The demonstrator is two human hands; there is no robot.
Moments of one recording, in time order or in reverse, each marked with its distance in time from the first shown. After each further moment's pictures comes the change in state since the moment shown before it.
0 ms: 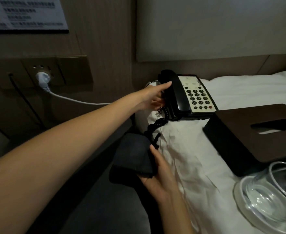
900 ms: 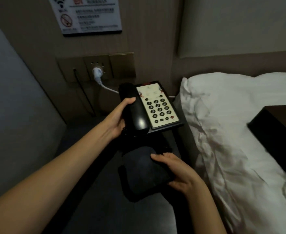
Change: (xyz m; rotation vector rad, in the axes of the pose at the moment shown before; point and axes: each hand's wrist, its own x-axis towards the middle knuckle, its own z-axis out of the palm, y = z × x) left_hand -0.134 -0.111 -0.134 -0.615 0.262 0.040; right_hand -0.007 0.038 0.017 -0.720 -0.093 0.250
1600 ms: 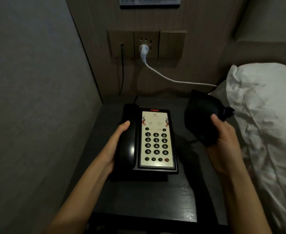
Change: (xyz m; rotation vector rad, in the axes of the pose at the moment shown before) left_hand -0.143 -0.075 -0.109 -0.015 0.184 -0.006; right_hand -0.005 -0.009 0.042 0.080 0.191 -0.610
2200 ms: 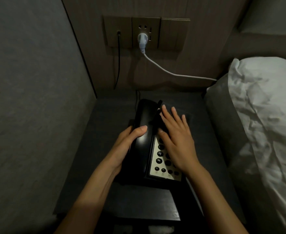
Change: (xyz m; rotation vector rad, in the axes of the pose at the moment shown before) left_hand 0.021 -0.019 0.004 0.173 -0.078 0.127; right_hand 0.006 0.072 0.034 -1.382 -0.348 -0.463
